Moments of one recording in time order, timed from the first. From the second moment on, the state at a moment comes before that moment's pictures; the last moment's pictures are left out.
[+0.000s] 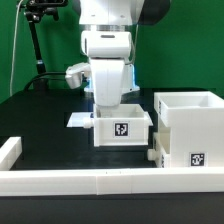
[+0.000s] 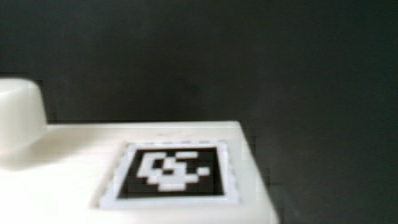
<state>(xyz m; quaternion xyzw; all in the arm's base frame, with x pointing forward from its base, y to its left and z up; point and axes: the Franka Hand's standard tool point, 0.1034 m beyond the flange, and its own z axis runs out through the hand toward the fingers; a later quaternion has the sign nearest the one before) 0.526 -0.034 0.064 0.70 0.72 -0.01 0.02</state>
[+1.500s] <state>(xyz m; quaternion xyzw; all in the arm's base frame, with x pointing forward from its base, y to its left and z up) 0.542 -0.002 0.058 0.70 0.72 -0.01 0.01</state>
